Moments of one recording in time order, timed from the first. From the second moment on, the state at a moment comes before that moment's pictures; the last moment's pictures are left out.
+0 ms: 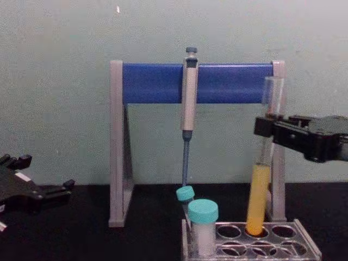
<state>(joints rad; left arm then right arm) -0.20 0.60 0.45 -1.41 -0.25 -0.12 0.03 0.18 0.57 -0.37 -1.66 0.60 0.01 0.55</state>
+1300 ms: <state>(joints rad) -0.20 0.60 0.45 -1.41 -0.25 -0.12 0.03 0.31 0.51 -0.38 -1.53 0.57 0.00 0.52</state>
